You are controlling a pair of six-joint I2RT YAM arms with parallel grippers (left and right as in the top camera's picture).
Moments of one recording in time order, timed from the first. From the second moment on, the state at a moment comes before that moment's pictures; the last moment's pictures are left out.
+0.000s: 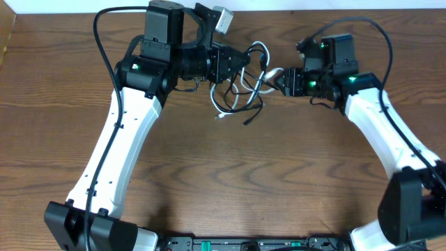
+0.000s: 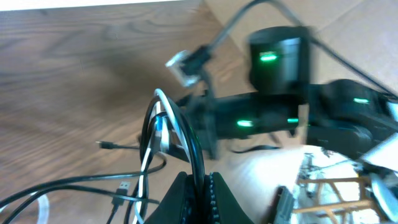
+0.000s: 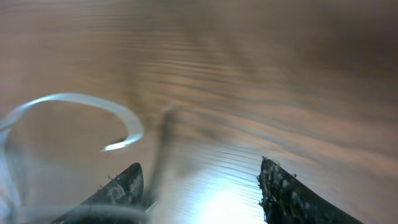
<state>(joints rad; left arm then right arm) -0.28 1.61 1.61 -0.67 0.86 -0.19 0.20 1.72 1.28 -0.51 -0.35 0.29</state>
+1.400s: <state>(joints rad) -0.28 1.42 1.60 -0.27 0.96 -0.28 0.18 1.43 1.42 -0.48 -0.79 0.07</state>
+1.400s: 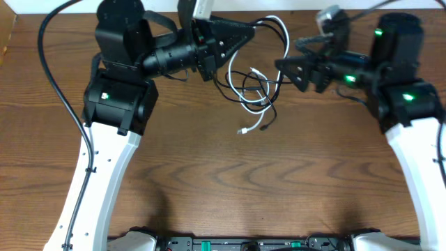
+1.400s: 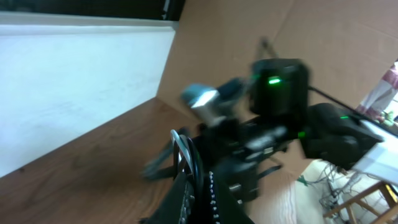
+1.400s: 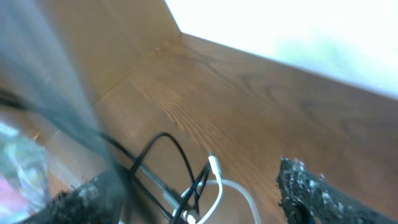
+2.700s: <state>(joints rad) -0.07 1.42 1.60 -0.74 0.72 -0.26 0.21 1.74 1.41 -0.91 -0.45 0.01</state>
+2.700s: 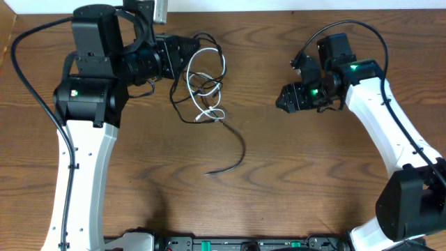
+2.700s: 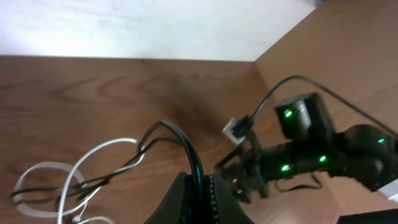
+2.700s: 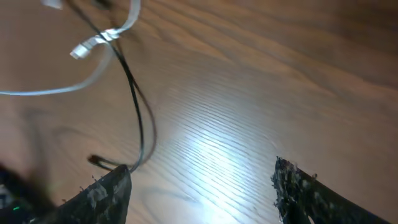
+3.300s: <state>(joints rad) -0.17 1.52 1.60 -1.00 0.68 0.08 0.25 1.74 1.41 -0.76 -0.51 0.04</state>
